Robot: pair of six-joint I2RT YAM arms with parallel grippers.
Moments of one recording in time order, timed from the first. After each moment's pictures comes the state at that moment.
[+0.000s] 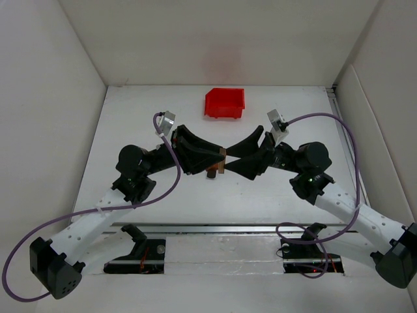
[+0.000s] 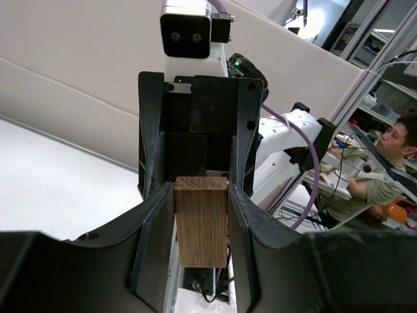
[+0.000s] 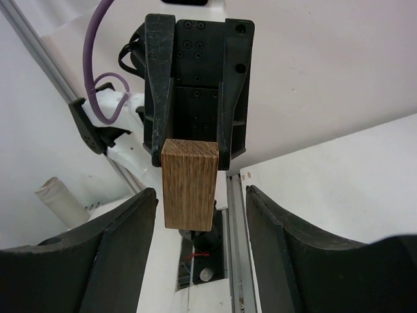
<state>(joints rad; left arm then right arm) -0.68 0.91 0.78 0.59 0.67 -0.77 0.69 0.99 0.78 0.66 -0.71 0.68</state>
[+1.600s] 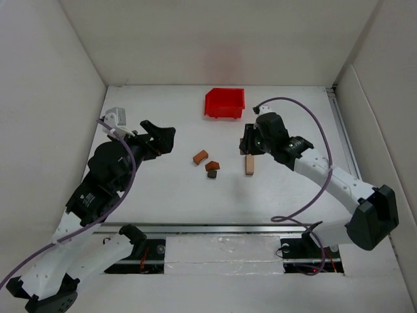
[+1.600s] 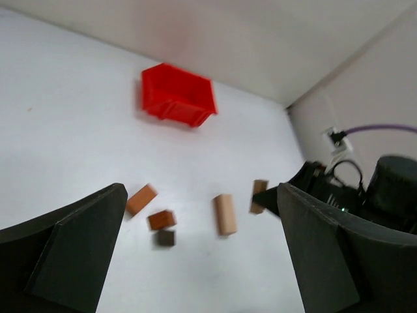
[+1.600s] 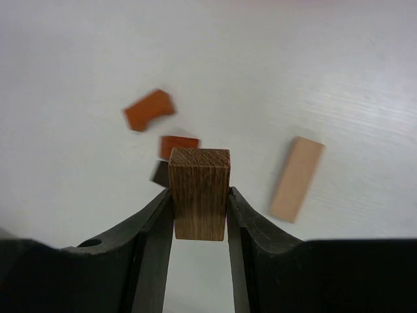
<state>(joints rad) -0.63 0.72 1.09 -0.43 -0.33 -0.63 0.61 1.33 1.11 -0.35 0.04 0.44</state>
